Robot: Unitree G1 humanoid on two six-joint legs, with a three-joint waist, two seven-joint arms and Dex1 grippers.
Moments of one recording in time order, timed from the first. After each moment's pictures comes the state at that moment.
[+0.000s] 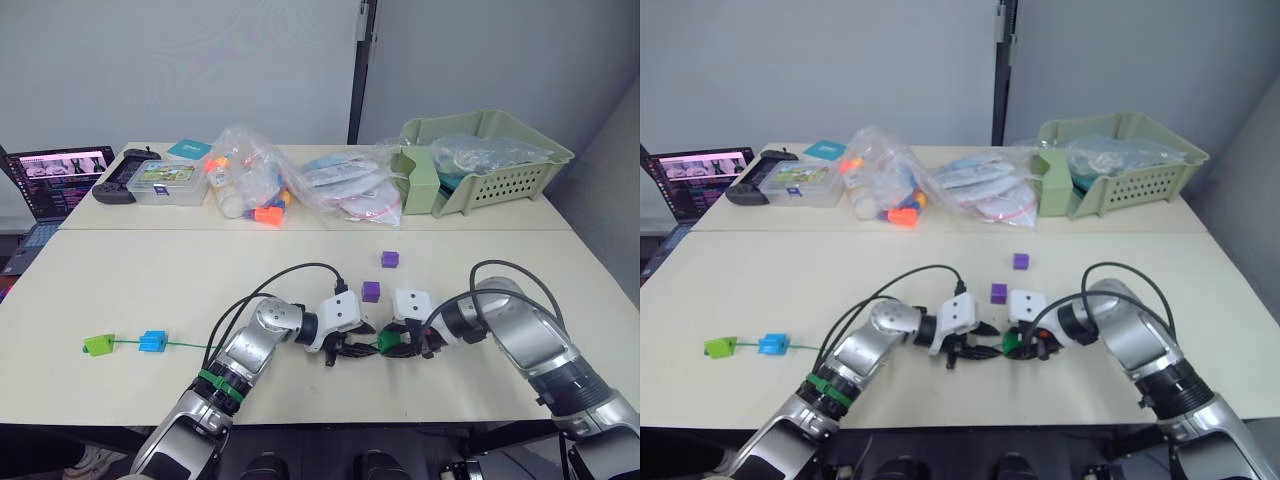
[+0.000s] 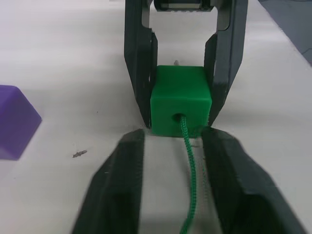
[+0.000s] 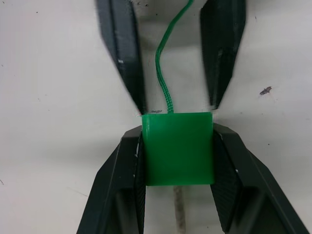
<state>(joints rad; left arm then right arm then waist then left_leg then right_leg) -0.58 0.26 -0.41 0.21 -0.04 0.22 -1.10 -0.54 -0.74 0.35 -0.06 0.02 0.49 1.34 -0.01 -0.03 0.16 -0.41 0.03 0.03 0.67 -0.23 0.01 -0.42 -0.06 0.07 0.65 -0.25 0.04</state>
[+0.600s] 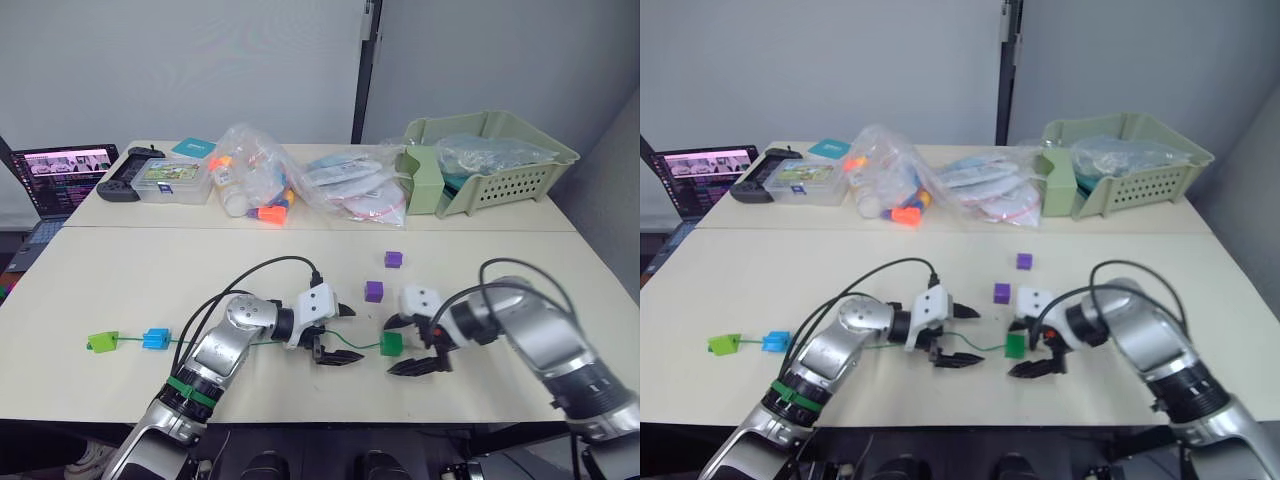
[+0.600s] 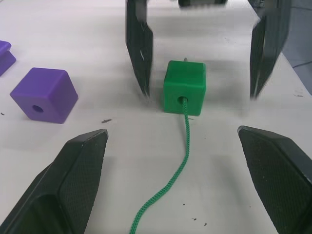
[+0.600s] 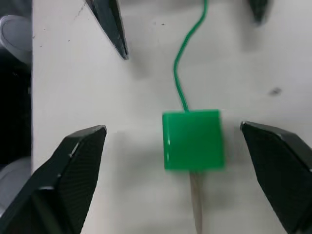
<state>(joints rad) -0.52 0.34 -0.35 0.09 -0.13 0.26 -1.12 -0.54 -0.86 0.26 -0.19 0.17 0.68 1.37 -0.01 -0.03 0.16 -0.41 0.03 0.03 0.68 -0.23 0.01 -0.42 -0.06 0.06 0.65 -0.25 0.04</state>
